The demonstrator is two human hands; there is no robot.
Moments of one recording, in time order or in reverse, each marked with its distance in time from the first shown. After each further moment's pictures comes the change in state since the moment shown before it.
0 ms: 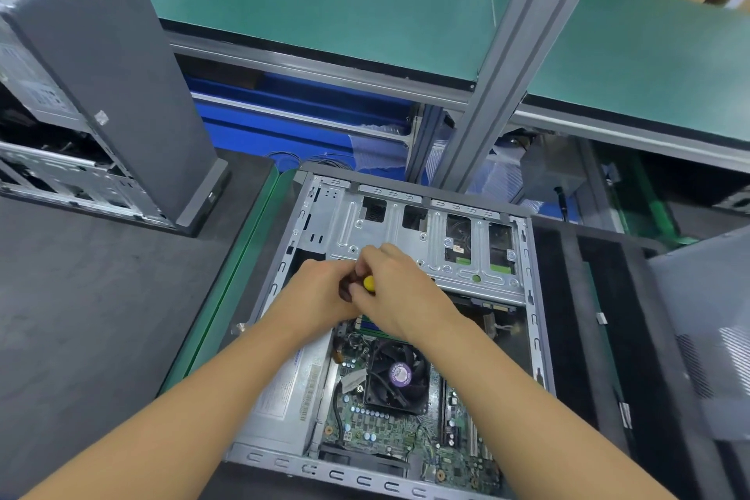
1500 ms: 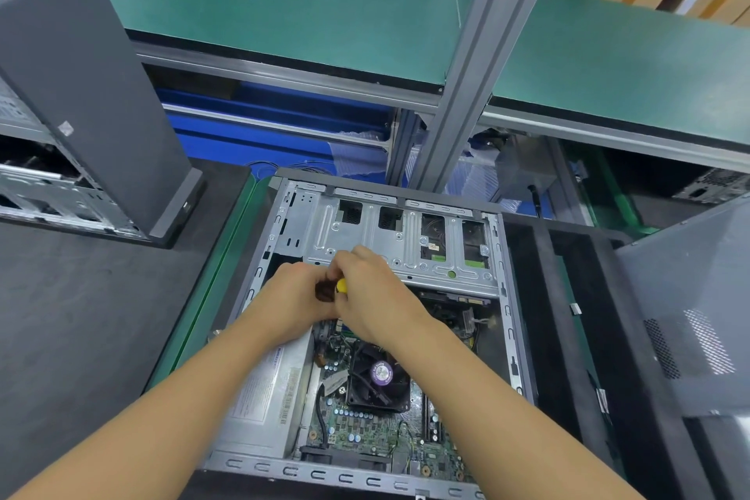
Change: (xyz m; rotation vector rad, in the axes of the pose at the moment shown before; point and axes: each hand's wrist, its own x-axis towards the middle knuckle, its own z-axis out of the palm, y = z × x) left_hand 0.002 -0.003 -0.004 0.012 -0.073 -0.016; right_hand -0.007 -0.008 0.003 0.024 0.044 0.000
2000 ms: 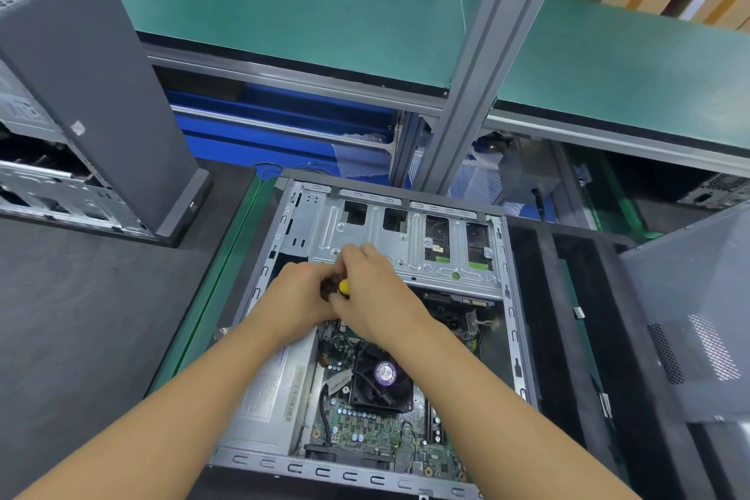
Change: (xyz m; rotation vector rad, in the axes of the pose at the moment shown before) left_hand -0.002 0.002 0.000 0.024 0.030 0.019; right_hand 0.001 -0.004 0.002 0.011 0.020 0.025
